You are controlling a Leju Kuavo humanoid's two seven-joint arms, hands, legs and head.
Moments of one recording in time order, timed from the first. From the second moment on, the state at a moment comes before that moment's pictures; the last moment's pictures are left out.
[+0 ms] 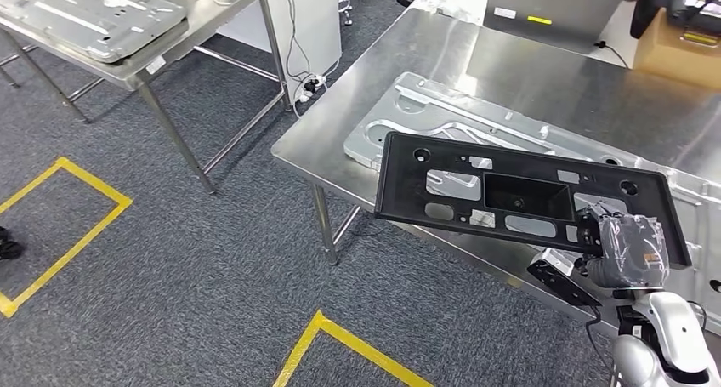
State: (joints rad) left arm 0.02 0.00 -0.04 -0.03 0.48 -0.26 -0.22; right arm -0.02 -0.51 0.04 -1.67 0.97 -0.33 -0.09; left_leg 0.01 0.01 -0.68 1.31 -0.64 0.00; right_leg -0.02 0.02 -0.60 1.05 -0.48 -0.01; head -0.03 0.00
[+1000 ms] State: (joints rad) left arm 0.01 0.00 -0.09 -0.02 0.50 -0.27 -0.22; right arm -0.12 -0.50 0.07 -1.57 0.99 -0.31 -0.07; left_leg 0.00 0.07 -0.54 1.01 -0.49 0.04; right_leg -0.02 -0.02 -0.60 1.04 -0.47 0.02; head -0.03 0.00
